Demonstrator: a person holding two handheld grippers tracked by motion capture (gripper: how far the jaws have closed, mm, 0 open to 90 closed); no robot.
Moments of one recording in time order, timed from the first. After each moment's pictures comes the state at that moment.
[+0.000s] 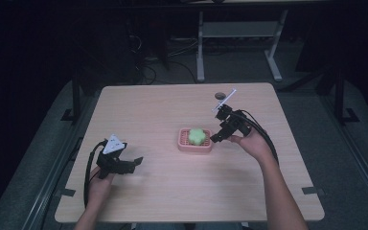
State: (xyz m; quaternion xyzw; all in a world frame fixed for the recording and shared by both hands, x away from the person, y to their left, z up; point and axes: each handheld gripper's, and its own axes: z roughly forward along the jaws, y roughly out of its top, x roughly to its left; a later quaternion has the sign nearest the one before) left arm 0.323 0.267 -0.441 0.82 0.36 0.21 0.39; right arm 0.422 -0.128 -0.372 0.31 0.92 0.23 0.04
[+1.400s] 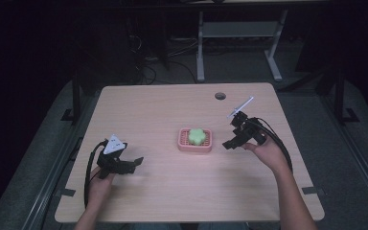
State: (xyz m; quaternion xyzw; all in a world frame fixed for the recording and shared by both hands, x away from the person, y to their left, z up) left arm 0.323 0.266 -0.442 0.82 0.36 0.21 0.39; right arm 0.398 -0.168 -0.380 0.34 0.91 0.24 0.04
